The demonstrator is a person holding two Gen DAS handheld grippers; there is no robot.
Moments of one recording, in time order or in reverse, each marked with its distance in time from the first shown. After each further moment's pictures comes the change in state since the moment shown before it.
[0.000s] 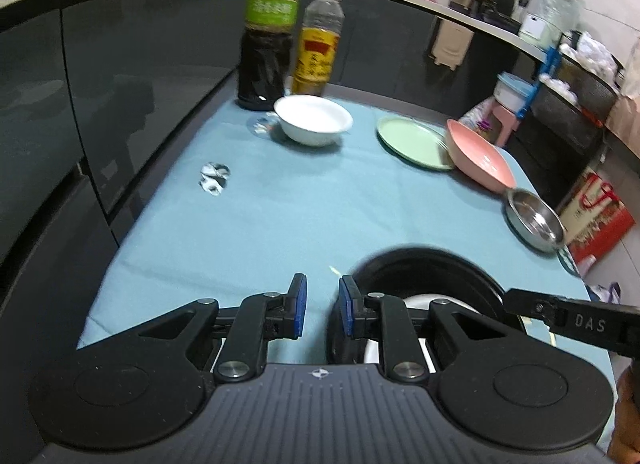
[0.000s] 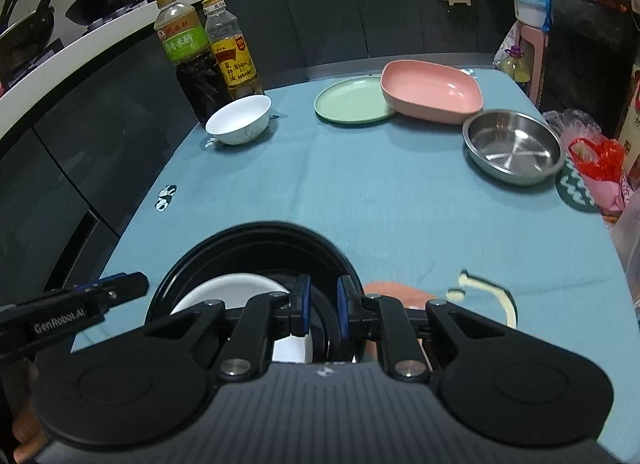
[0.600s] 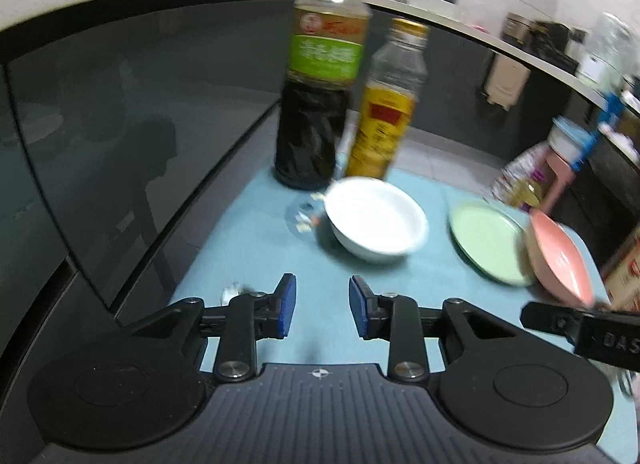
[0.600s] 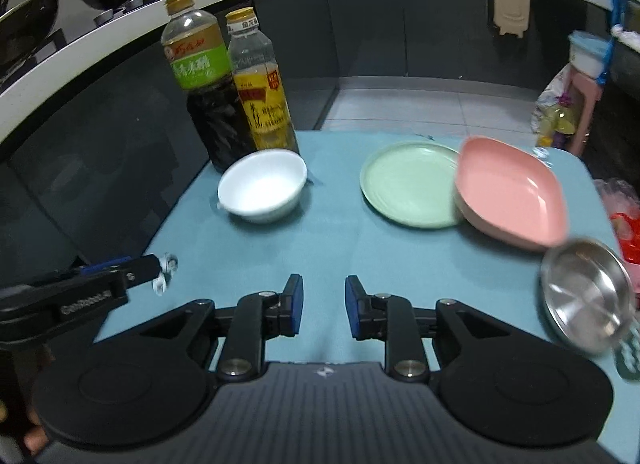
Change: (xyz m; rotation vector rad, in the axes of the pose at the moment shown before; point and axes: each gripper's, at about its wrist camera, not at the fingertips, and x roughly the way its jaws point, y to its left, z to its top) left arm 0.100 0.034 0.106 -0.083 -0.061 0.111; right arm 0.086 0.038 0.118 -0.108 0.019 0.048
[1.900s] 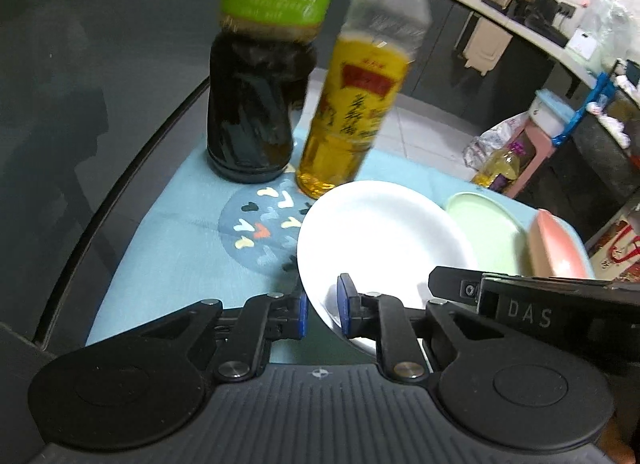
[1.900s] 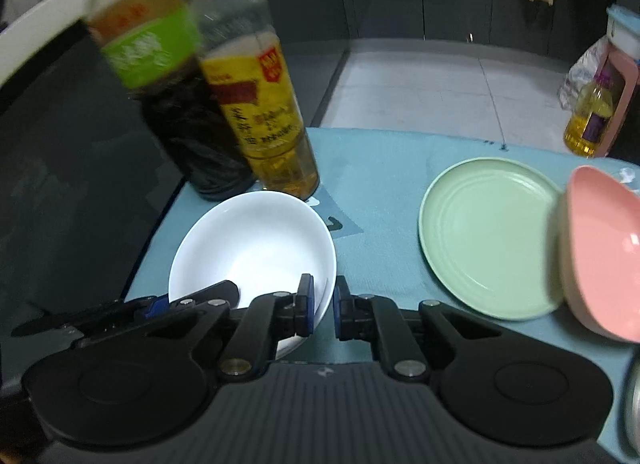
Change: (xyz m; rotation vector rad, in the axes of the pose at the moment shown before) left arm 0.076 -0.019 0.028 0.026 0.137 -0.137; right arm 0.077 0.016 0.054 -0.011 0.094 0.003
